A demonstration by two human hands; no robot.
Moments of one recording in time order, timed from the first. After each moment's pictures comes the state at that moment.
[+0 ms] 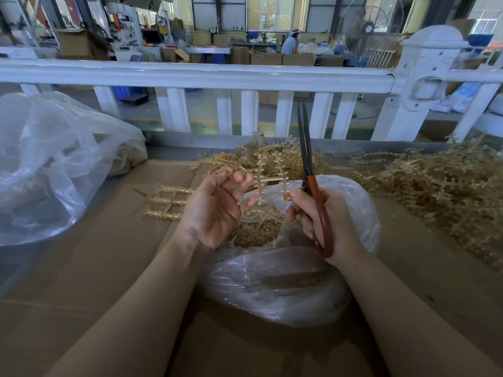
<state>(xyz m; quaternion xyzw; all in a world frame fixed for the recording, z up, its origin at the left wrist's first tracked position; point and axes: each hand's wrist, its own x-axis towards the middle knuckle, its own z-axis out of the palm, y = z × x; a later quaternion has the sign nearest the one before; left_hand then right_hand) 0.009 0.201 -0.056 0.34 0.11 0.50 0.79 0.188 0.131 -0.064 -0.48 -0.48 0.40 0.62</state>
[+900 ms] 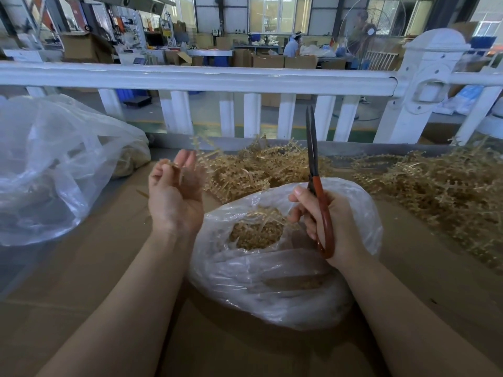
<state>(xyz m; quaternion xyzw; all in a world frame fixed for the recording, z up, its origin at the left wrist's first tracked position) -0.024 0.220 -0.043 0.16 0.18 0.73 0.64 0.188 0.131 -0.065 -0.46 -0.47 0.40 0.64</state>
